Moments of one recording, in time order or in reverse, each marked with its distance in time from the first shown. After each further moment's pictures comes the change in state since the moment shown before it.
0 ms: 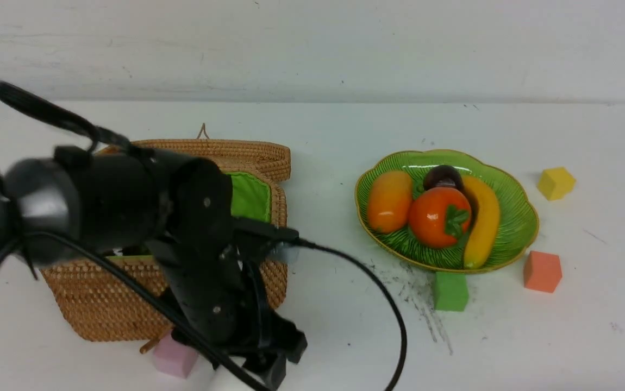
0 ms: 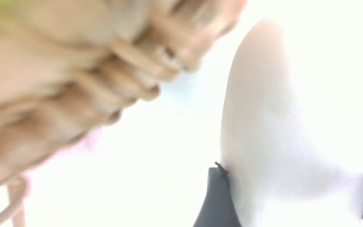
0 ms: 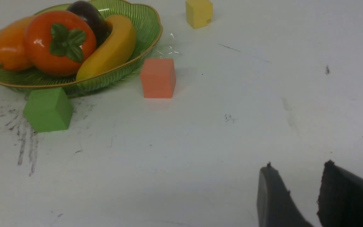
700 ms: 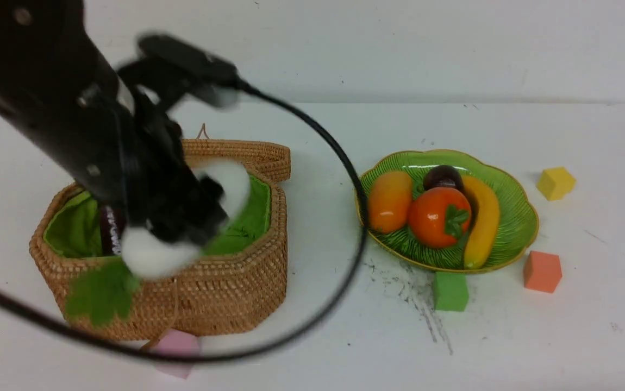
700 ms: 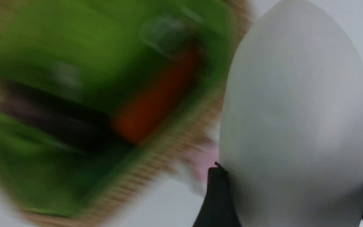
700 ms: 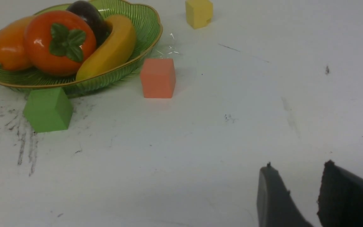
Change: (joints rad) right arm 0.000 0.000 0.000 0.000 0.000 0.000; left arm 0.082 -0.255 -0.256 0.335 0.137 0.127
